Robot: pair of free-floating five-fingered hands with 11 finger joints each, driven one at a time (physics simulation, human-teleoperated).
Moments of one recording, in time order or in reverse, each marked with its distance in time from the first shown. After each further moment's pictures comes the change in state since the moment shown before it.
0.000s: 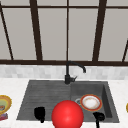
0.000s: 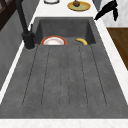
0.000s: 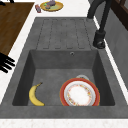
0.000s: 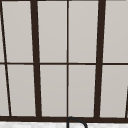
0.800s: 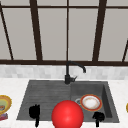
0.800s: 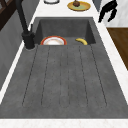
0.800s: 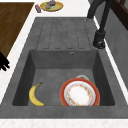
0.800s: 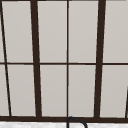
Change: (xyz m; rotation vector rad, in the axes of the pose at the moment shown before) left hand -0.001 0.020 0.034 -0.013 -0.003 0.047; right hand 0.000 -0.001 0.000 -0.022 0.001 -0.002
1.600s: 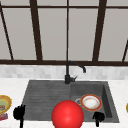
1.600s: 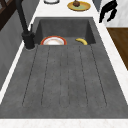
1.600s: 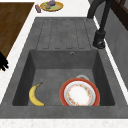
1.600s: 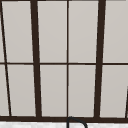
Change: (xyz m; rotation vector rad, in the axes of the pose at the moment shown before) left hand -0.017 0.002 0.107 -0.010 0.004 0.016; right hand 0.000 0.000 0.000 -0.002 0.001 -0.003
